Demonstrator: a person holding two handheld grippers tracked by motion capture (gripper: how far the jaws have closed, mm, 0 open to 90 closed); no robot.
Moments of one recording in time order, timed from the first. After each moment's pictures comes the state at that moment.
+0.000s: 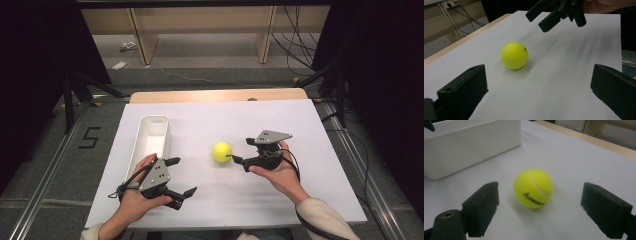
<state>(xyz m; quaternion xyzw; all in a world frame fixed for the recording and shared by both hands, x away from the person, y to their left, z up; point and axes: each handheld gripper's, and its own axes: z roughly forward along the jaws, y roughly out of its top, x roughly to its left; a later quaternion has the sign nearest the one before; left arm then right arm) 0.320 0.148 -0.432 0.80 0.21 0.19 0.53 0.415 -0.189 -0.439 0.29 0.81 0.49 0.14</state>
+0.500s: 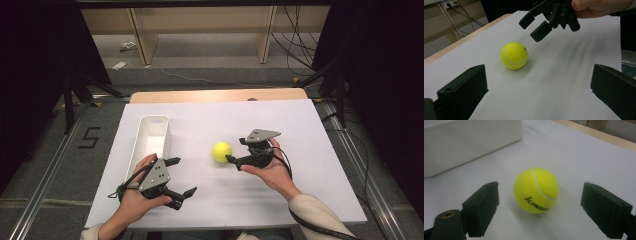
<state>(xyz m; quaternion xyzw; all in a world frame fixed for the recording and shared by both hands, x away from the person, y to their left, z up) 0.320 0.148 -0.431 0.80 0.21 0.19 0.53 0.427 -0.169 -0.447 0.28 0.83 0.47 0.14</state>
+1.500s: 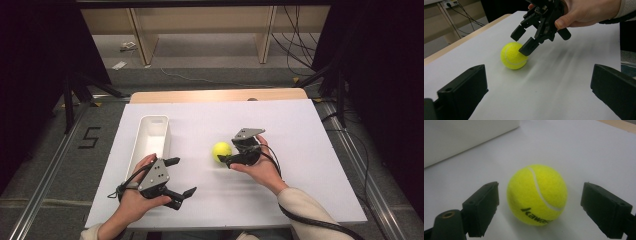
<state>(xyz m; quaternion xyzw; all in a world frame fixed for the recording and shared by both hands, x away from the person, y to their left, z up) 0.320 0.149 -0.432 0.80 0.21 0.19 0.53 0.447 -0.142 -0.465 0.30 0.84 0.43 0.12</state>
